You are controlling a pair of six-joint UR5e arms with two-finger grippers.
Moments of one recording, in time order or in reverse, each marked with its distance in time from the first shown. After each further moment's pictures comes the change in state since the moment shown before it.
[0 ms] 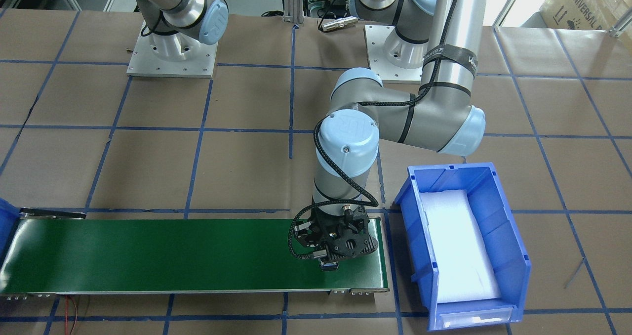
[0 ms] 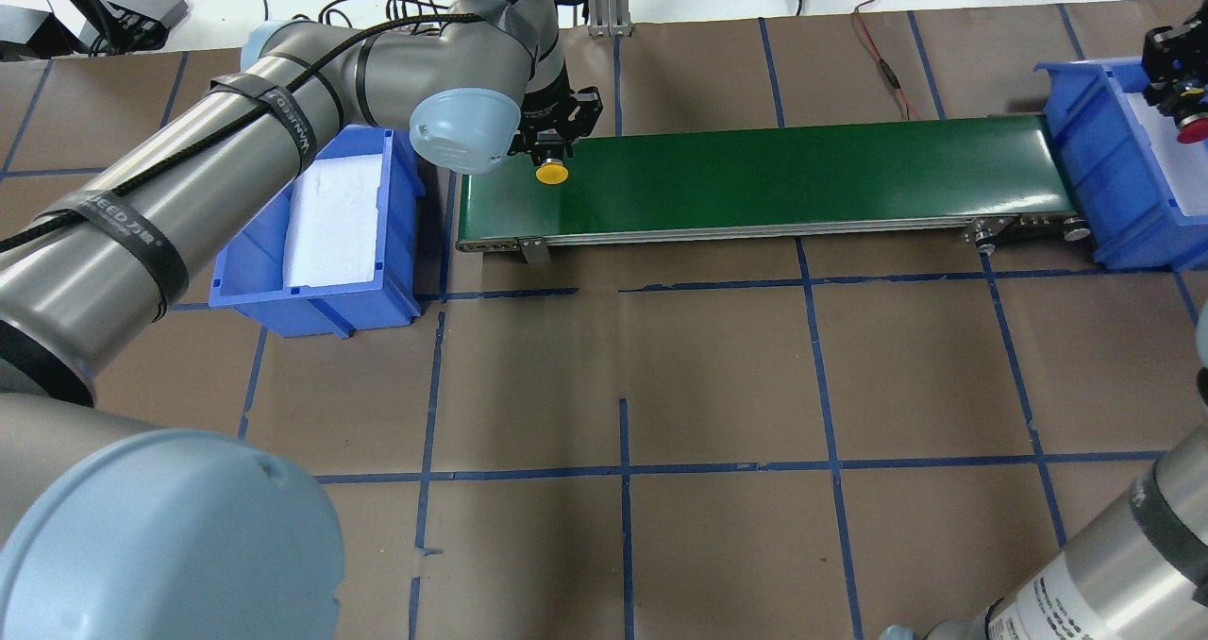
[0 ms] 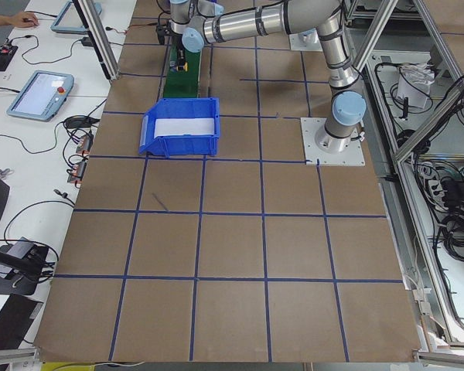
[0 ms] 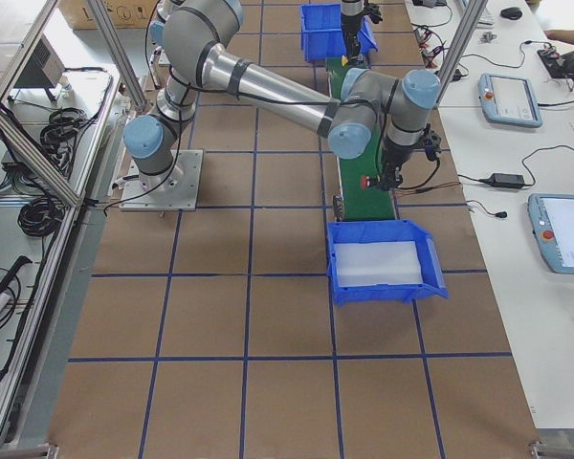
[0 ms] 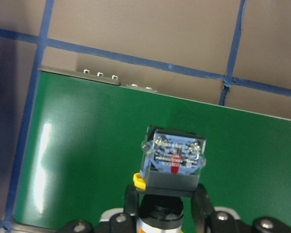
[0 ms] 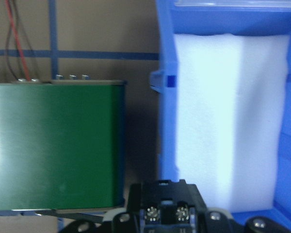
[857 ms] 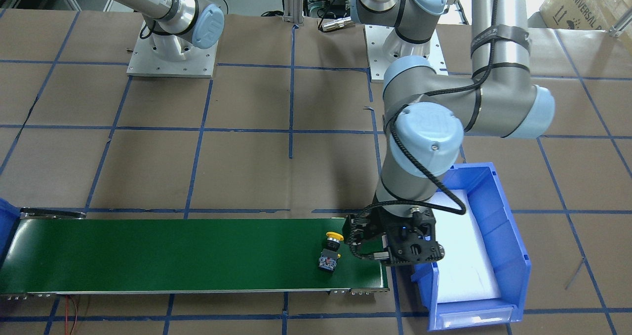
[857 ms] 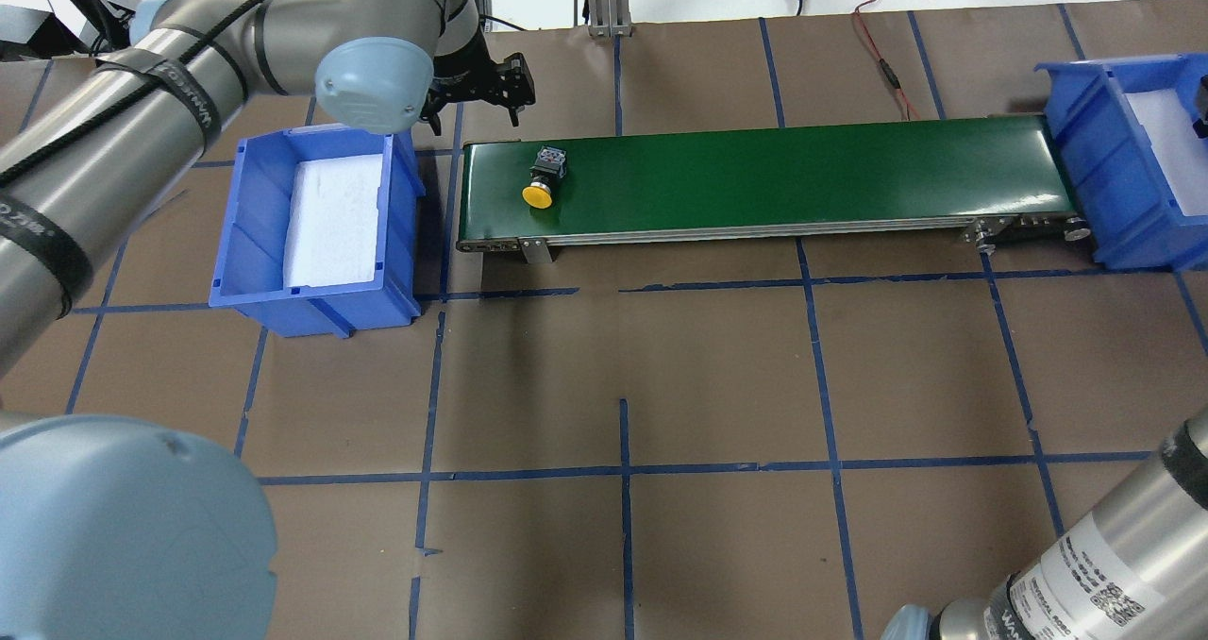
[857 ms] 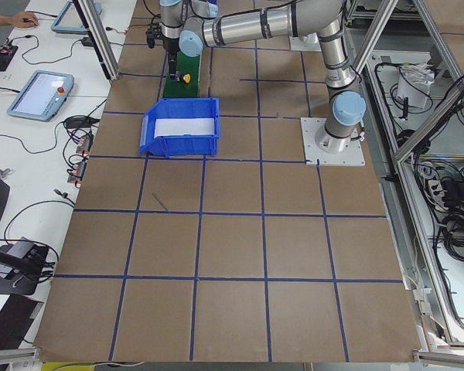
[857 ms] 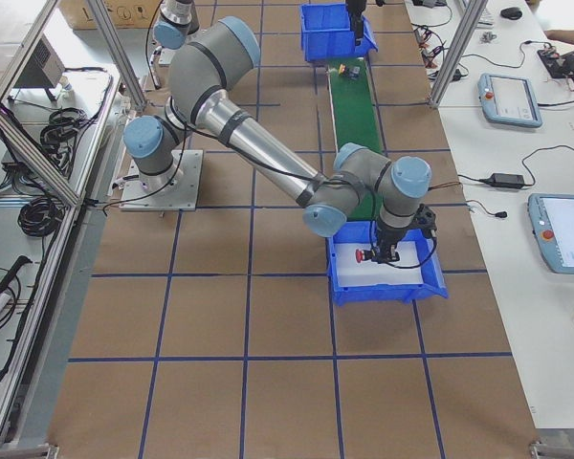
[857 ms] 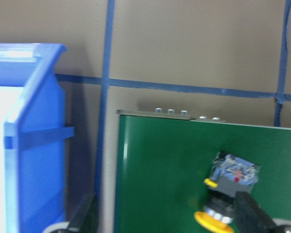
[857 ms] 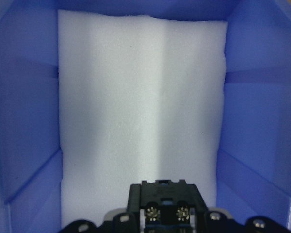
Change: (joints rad) left arm 0.147 0.079 0.010 -0.124 0.005 0.294; right arm -0.077 0.113 -0.001 -0.144 0.009 -0.100
